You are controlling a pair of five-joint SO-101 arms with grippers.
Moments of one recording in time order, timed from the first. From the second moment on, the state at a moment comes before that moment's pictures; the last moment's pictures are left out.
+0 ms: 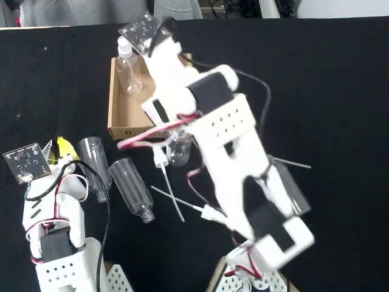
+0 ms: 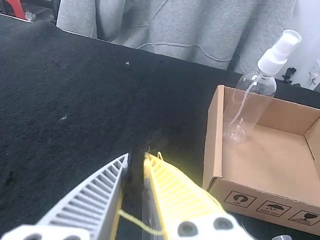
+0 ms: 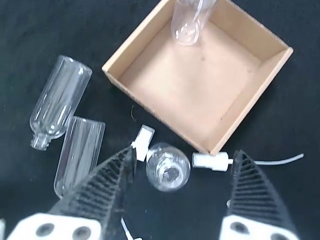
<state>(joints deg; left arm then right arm) -20.4 -101.8 85.9 40.4 4.9 -32.6 -0.5 -24.6 93.1 8.5</state>
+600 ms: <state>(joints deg) -20.4 -101.8 85.9 40.4 4.9 -32.6 -30.9 18.5 74.9 8.4</state>
